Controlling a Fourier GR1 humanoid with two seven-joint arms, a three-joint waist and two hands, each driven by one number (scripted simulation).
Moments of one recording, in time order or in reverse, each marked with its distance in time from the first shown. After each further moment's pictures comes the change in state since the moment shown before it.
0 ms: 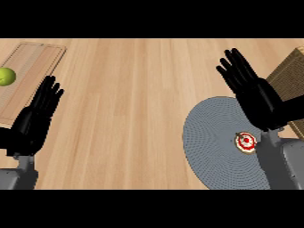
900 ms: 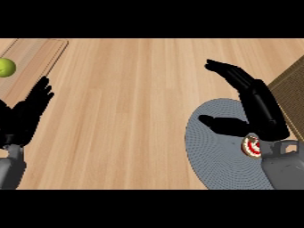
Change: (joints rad) left arm -0.068 0.094 0.024 0.146 -0.052 -0.003 0.165; right arm -0.023 -0.171 0.243 -0.142 0.905 -0.267 -0.065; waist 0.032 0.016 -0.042
